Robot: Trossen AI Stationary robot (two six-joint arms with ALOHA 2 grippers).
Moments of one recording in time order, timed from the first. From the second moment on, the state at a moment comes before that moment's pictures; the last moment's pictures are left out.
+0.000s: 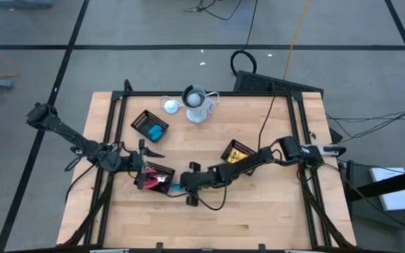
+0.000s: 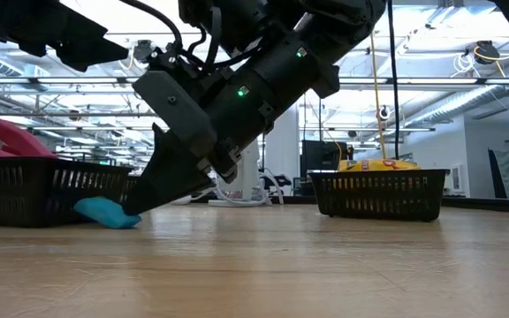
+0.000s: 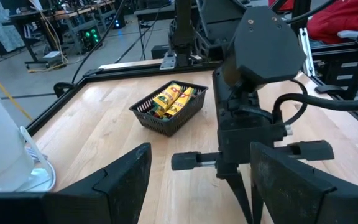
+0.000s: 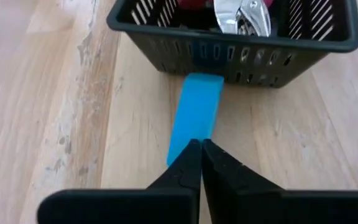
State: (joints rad) left arm -0.54 0.77 0.33 0.21 -0.57 -0.03; right arm 0.25 2.26 1.48 0.04 0.09 0.30
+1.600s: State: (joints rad) left arm -0.52 1.15 0.49 0.09 -0.45 -0.15; right arm 0.28 2.11 1.47 -0.21 0.32 0.08
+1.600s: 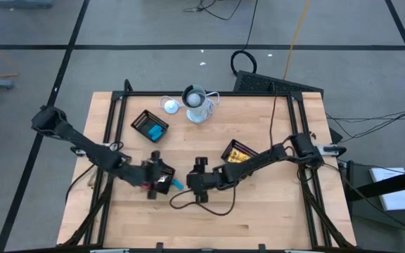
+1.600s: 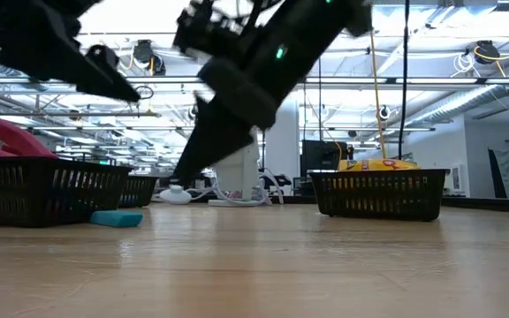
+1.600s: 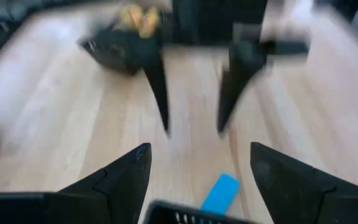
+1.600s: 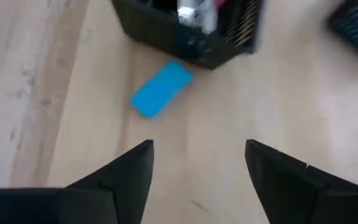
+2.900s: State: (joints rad) left arm -0.36 1.72 0.88 -0.36 -0.09 -0.17; right arm 0.40 1.57 0.84 0.02 0.58 0.16
